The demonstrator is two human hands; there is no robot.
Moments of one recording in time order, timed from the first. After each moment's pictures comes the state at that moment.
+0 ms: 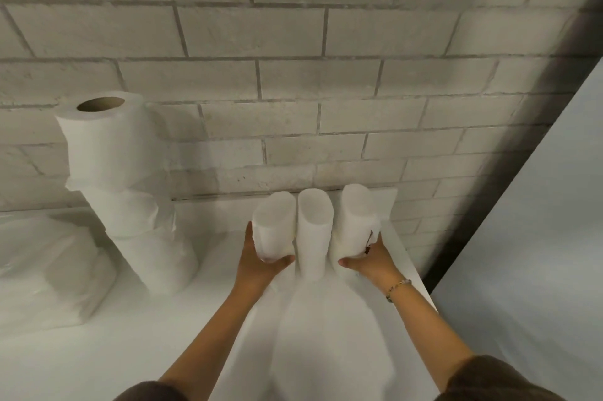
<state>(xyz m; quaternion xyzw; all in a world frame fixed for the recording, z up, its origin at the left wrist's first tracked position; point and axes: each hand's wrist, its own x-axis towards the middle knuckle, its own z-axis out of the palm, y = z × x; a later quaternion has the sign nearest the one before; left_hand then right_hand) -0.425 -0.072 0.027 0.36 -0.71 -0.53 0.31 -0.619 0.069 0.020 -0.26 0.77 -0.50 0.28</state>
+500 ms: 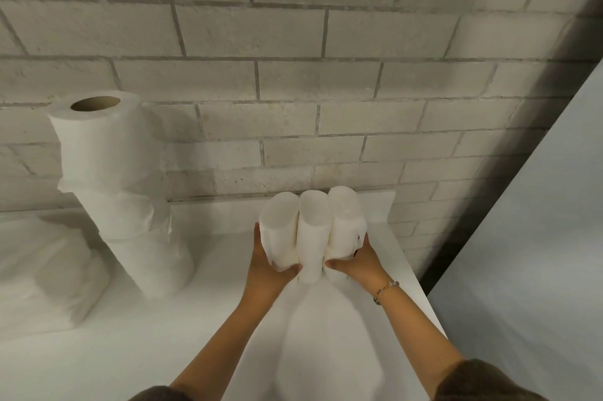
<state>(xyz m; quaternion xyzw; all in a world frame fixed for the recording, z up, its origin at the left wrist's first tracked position) -0.447 -0.061 0.020 0.30 -0.73 -0.52 0.33 -0.591 0.059 0.052 -0.34 0.77 -0.48 0.25</state>
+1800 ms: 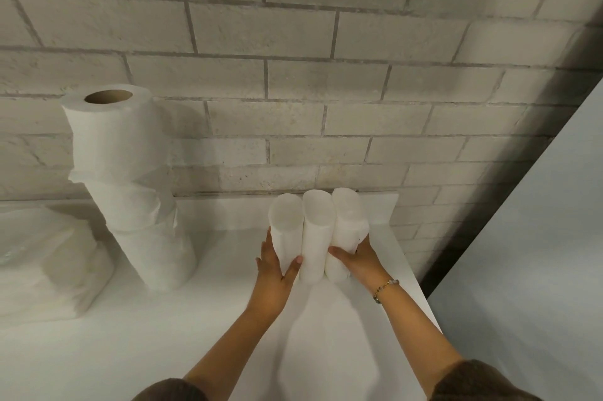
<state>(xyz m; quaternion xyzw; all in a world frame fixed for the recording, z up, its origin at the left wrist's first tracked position) -0.438 -0.038 0.015 0.34 -0.73 -0.53 0.27 -0.599 0.052 0.038 -0.28 0.75 -0.51 0.30</state>
